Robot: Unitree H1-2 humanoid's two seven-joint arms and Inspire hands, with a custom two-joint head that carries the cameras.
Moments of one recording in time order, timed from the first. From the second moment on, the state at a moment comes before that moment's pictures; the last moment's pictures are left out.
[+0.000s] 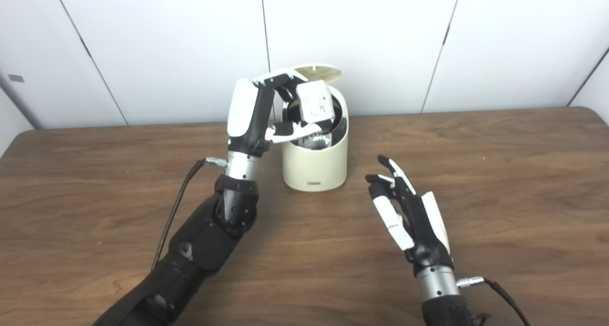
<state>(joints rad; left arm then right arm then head) -0.69 0.16 -0.45 0.53 0.37 -0.45 0.60 0.06 0.07 0.17 -0.41 -0.52 0.27 -0.05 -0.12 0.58</state>
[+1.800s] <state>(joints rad) -0.62 0.12 -0.24 0.45 0.42 -0.45 0.30 0.06 0.06 0.16 -0.42 -0.50 0.28 -0.03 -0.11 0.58</state>
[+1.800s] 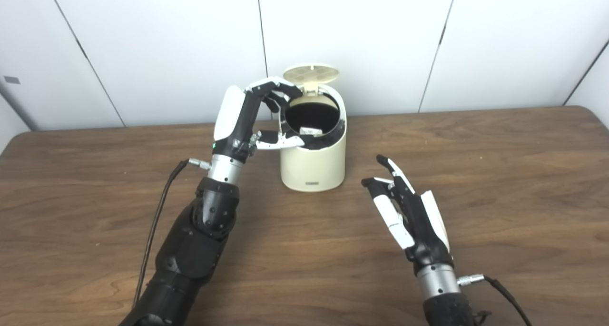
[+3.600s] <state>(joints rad) -0.09 0.02 0.01 -0.17 -0.12 0.06 -0.03 -0.51 -0.24 0.14 -0.28 -0.53 0.32 0.15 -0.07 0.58</state>
